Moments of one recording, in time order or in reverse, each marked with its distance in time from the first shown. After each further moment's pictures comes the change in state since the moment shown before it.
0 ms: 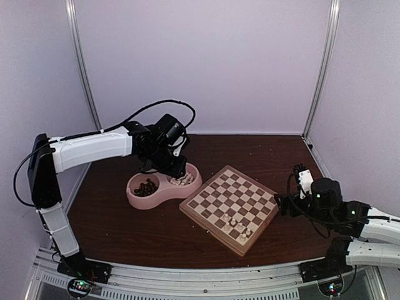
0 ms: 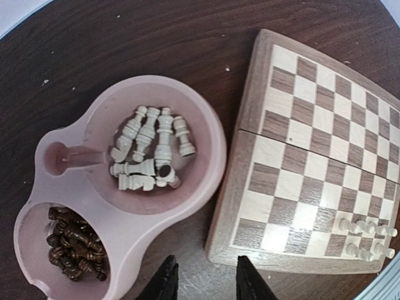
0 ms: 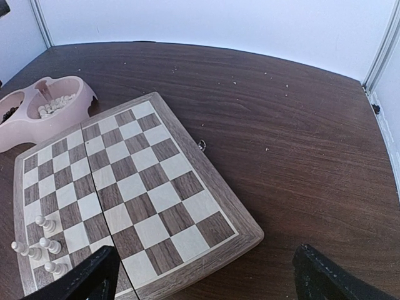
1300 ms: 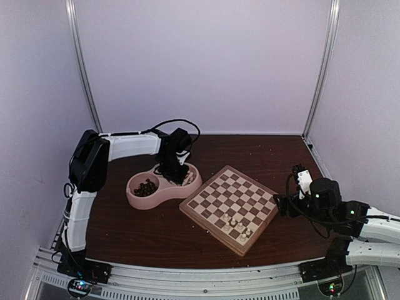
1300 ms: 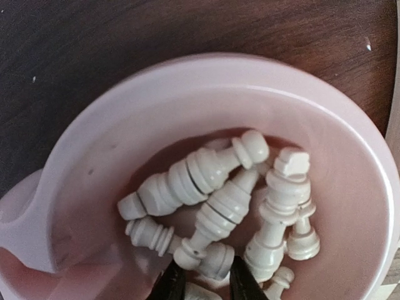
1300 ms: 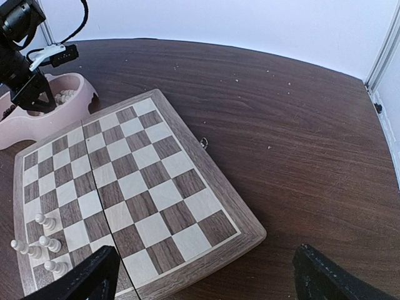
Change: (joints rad) left arm 0.176 0.468 0.295 -0.096 0.023 0.150; right arm 0.000 0.014 0.000 0.005 -0.008 0.000
